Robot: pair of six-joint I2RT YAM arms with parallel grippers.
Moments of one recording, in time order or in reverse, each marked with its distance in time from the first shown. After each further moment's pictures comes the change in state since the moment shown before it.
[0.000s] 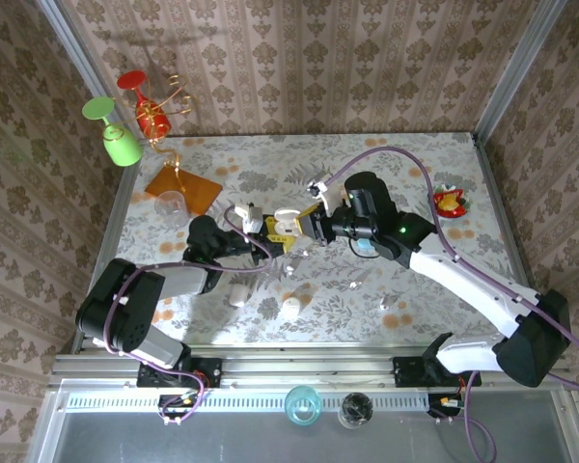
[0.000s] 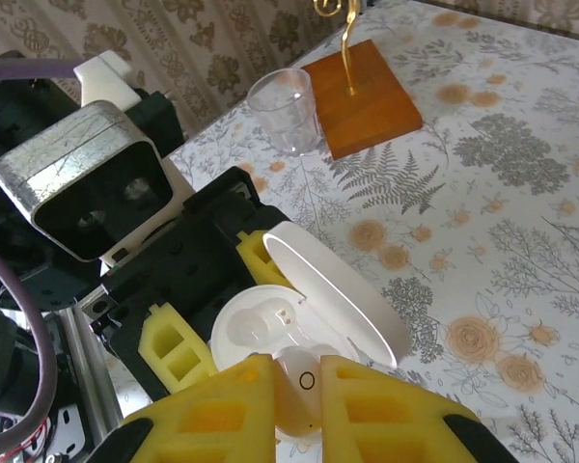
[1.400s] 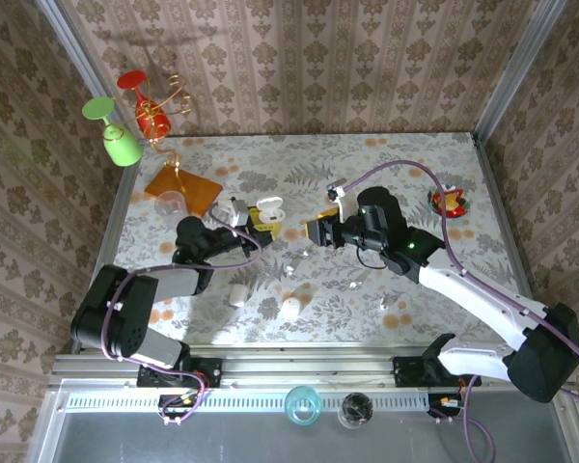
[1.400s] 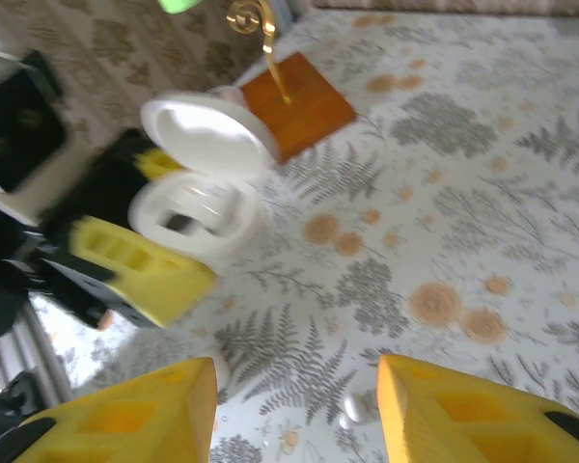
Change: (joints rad) left arm 0.100 -0.053 -0.051 0.000 -0.142 0.014; right arm -0.034 -0.098 -0.198 0.129 0.114 0.193
